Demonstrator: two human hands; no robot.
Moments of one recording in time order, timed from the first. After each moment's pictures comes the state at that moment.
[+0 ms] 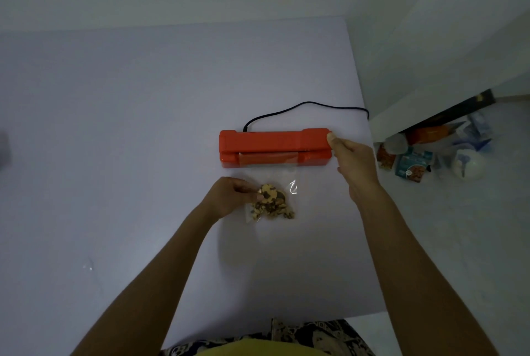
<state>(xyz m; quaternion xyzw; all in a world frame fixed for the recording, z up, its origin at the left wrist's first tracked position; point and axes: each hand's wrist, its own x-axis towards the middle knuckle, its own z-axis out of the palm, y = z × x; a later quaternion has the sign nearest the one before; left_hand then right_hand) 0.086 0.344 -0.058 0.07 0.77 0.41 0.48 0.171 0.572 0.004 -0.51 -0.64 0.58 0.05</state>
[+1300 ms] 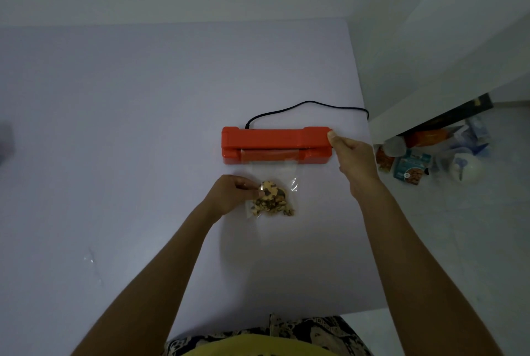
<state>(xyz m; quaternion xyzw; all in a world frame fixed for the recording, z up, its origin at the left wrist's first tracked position) 0.092 0.343 -0.060 0.04 0.76 0.44 0.48 0.171 0.576 0.001 -0.51 -0.65 0.56 0.04</state>
